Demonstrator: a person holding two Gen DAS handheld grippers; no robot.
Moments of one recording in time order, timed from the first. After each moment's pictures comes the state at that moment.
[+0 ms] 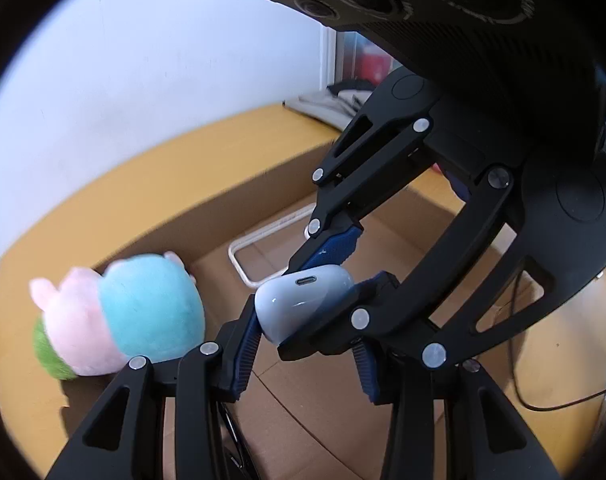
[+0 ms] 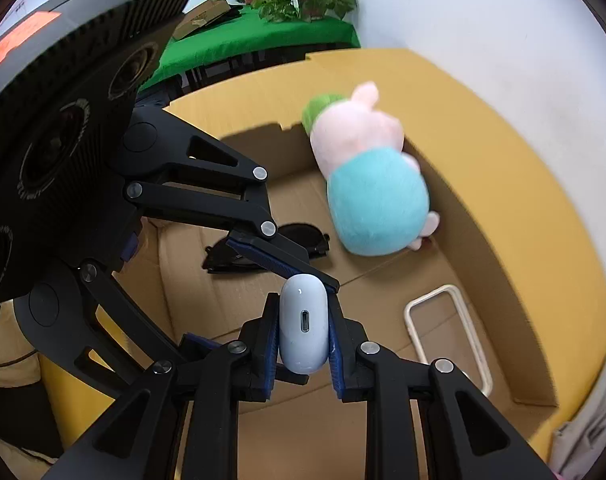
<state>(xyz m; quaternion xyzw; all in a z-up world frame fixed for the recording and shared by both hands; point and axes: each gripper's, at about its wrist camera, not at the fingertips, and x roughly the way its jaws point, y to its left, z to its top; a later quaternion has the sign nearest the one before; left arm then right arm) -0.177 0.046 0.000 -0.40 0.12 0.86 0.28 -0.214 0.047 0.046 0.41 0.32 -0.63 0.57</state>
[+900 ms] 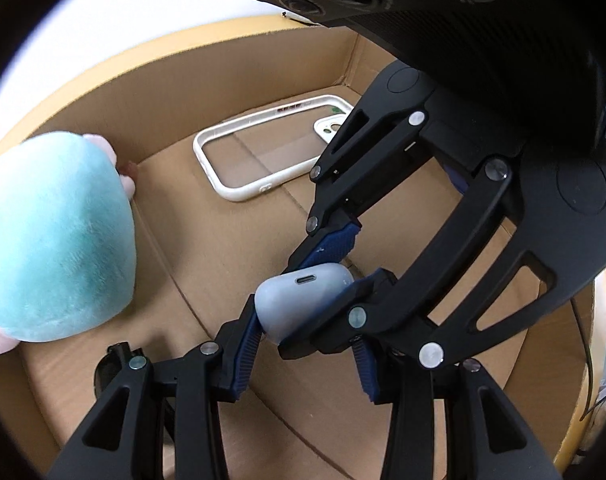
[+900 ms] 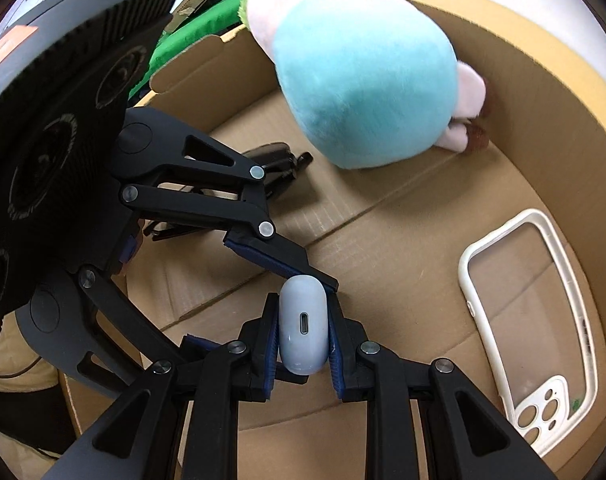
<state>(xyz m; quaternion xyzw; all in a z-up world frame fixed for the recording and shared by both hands) -0.199 0.050 -0.101 -0.51 0.10 0.80 0.30 -0.270 0.037 -0.069 0.51 0.25 -0.56 0.60</state>
